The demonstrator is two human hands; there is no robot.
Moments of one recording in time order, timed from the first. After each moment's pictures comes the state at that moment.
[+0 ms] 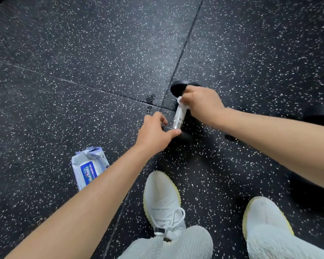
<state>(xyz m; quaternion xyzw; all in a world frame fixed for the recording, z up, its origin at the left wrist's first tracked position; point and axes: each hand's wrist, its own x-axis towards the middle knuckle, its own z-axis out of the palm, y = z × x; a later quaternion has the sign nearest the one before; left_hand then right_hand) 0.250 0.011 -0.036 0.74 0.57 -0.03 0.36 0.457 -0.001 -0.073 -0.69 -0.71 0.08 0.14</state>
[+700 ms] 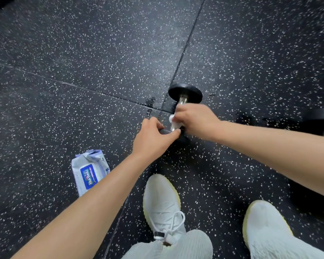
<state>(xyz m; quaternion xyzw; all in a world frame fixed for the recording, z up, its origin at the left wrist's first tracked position) 0.248 0.001 -0.027 0.73 0.61 -0.02 0.32 0.436 -0.020 -0.084 -0.61 -0.77 0.11 0.14</state>
